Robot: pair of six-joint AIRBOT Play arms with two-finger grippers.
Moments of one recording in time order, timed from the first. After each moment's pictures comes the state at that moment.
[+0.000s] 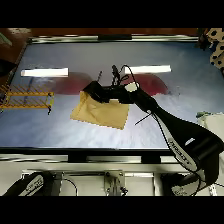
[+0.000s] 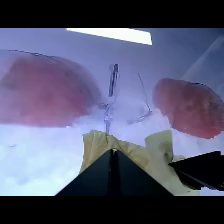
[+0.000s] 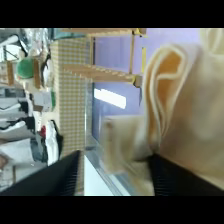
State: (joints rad) left arm 0.32 -0.99 1.42 0.87 -1.18 -1.30; right arm 0.55 -1.71 1.40 -0.17 0.70 1.32
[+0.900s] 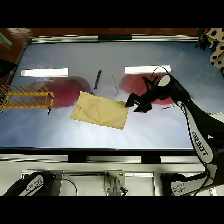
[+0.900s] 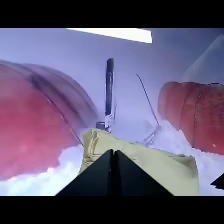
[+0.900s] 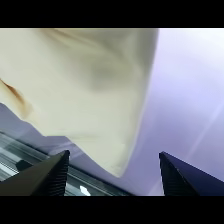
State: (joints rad) left arm 0.32 -0.99 1.42 0.87 -1.18 -1.30; right arm 0.17 -1.65 1.31 -0.91 1.26 1.57
